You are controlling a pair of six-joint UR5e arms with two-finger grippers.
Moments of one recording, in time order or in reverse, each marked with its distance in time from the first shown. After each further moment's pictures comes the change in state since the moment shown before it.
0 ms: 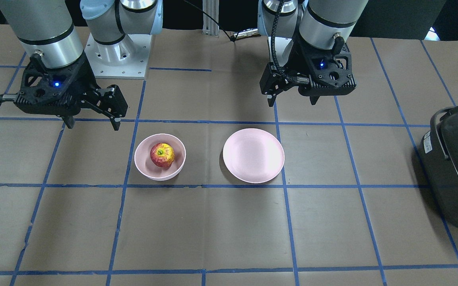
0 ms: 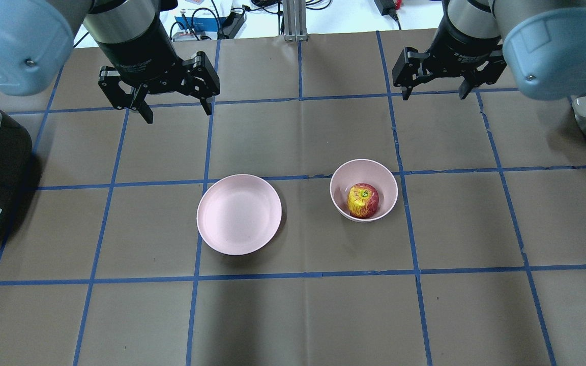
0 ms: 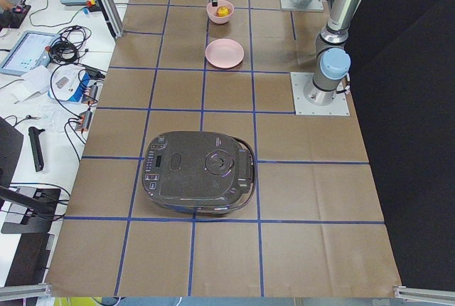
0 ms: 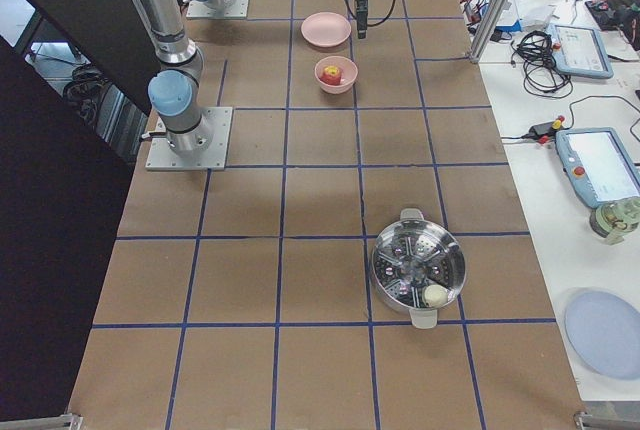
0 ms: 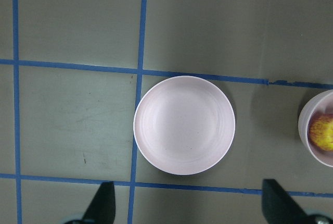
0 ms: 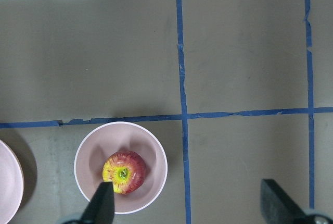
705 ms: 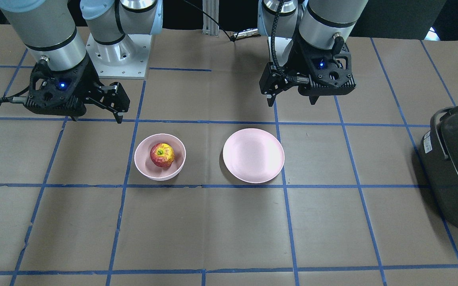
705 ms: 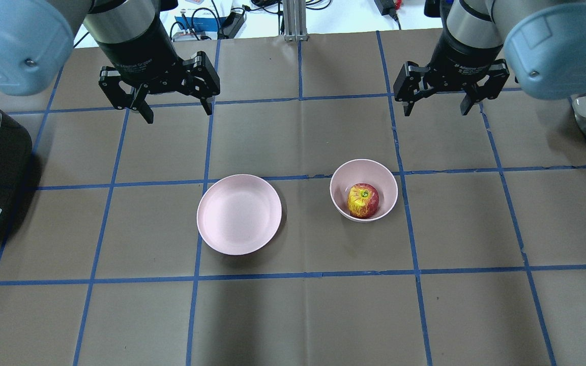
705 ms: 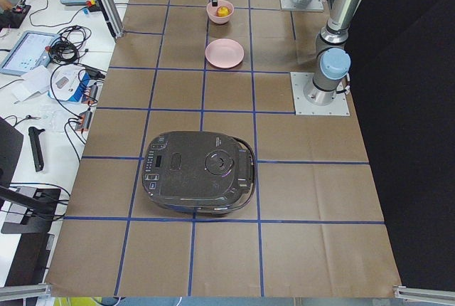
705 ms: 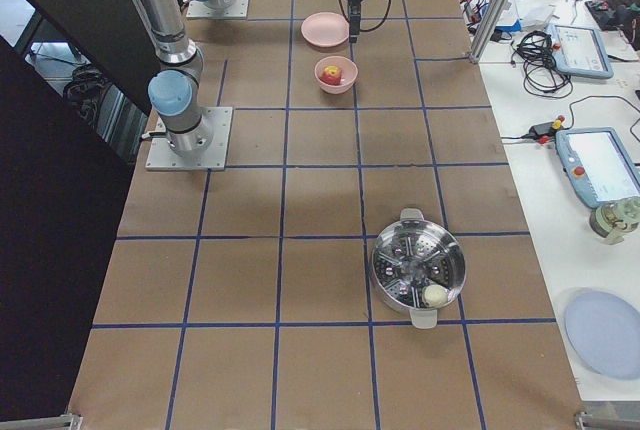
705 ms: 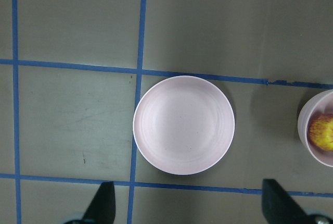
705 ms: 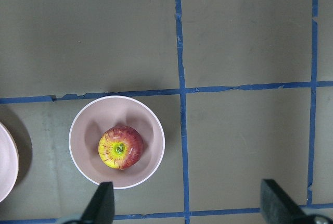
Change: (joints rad) left arm 0.000 0.000 0.000 0.000 -0.001 0.000; right arm -0.003 0.002 0.001 0.087 0.001 0.001
